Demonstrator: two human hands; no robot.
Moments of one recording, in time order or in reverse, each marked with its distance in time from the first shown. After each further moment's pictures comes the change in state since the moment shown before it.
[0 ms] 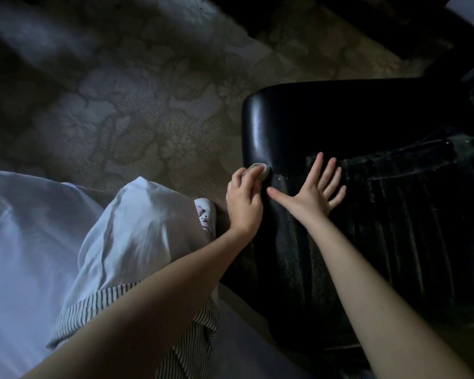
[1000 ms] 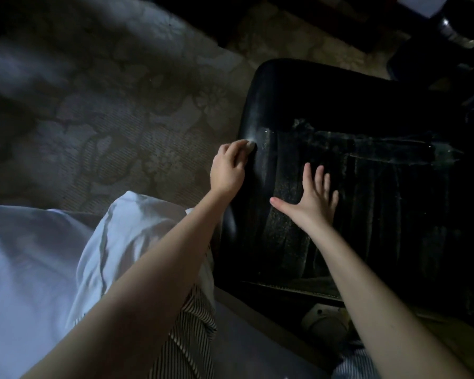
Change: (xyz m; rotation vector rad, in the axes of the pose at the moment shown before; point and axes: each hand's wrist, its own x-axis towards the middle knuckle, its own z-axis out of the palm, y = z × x) left_hand 0.075 0.023 -0.006 0.191 -0.225 0.096; right_hand -0.015 0.030 -0.020 -0.023 -0.049 0.025
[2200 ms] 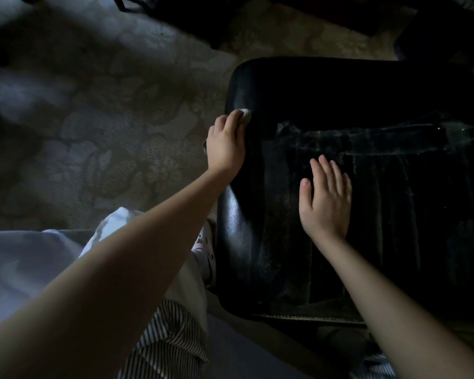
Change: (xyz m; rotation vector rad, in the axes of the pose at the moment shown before) left_hand 0.050 0.030 0.021 0.282 0.112 0.149; right_hand 0.026 0.038 0.017 0.099 0.531 -0.225
